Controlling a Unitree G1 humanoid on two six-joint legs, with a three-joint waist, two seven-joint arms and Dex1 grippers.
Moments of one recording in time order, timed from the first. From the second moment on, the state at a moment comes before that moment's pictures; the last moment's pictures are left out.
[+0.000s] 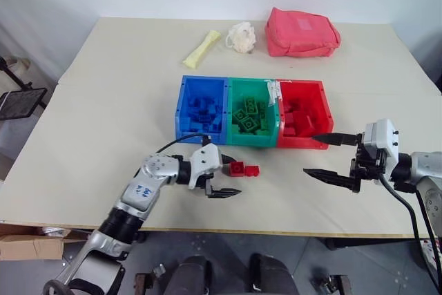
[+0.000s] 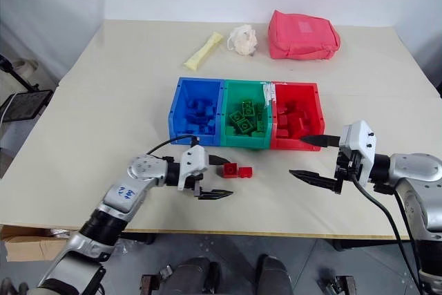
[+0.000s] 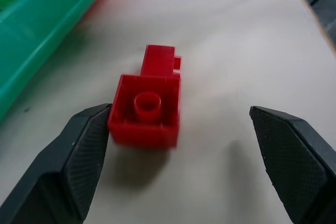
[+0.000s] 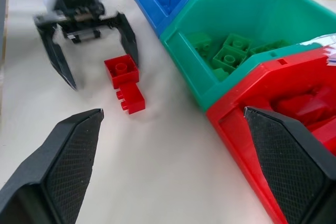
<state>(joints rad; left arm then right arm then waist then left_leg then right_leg) -0.50 0.38 -0.33 0.14 -0.10 0.16 -0.97 -0.18 -0.87 -0.23 -0.15 0.54 0.29 1.21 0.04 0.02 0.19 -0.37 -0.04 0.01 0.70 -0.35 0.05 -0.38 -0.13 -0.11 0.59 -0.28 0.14</state>
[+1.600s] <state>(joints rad) -1.26 -0.14 -0.18 1.17 -0.03 -0.20 -0.54 0.12 -0.74 -0.50 -0.45 0.59 0.31 0.84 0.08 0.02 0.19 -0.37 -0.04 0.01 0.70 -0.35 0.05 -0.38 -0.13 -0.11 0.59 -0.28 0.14</state>
